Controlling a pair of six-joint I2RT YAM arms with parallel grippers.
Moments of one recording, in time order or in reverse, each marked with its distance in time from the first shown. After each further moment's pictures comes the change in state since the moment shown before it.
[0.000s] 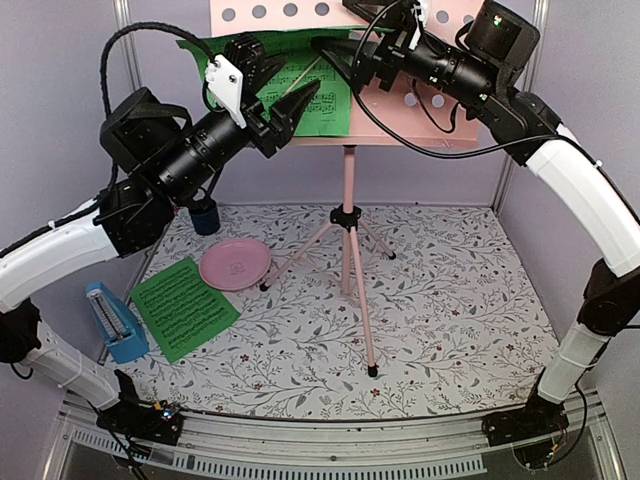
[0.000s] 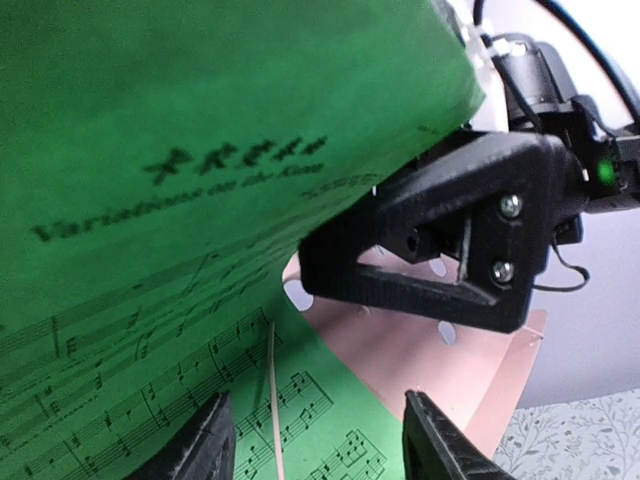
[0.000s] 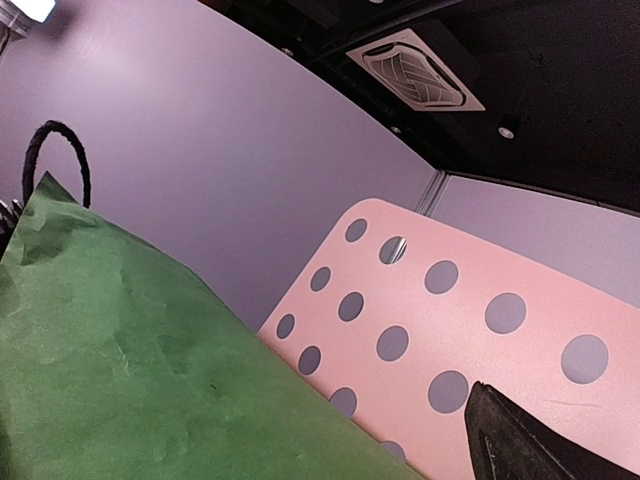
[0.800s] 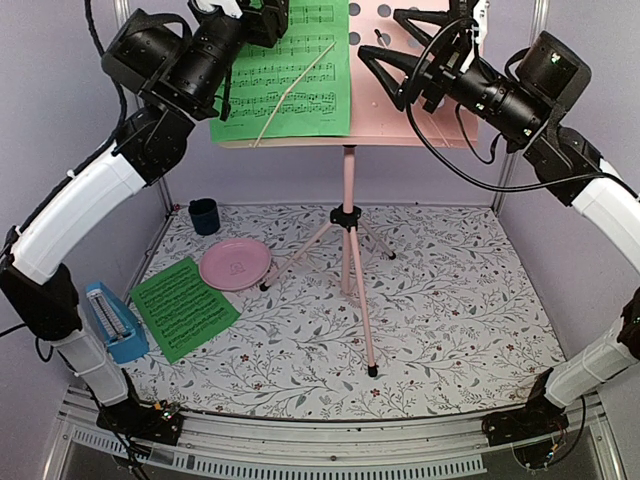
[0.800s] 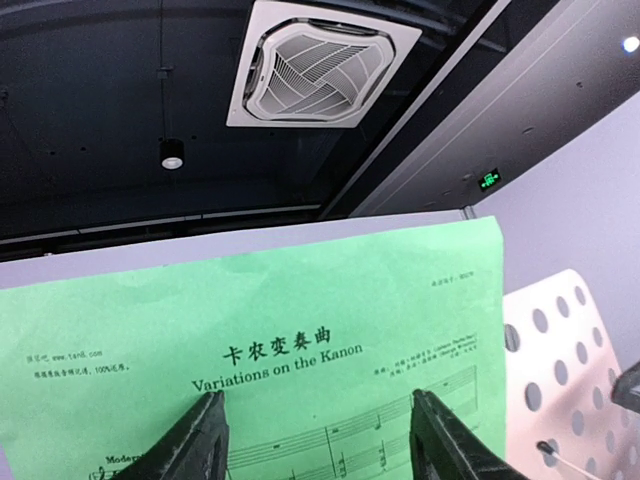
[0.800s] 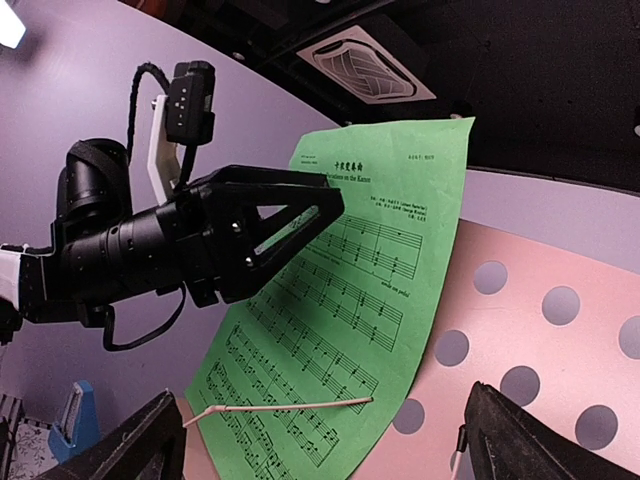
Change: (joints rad) left arm 0.071 0.263 0.559 -0.007 -0.199 -0.081; right arm 0.000 -0.294 -0.418 0.160 0.131 0.055
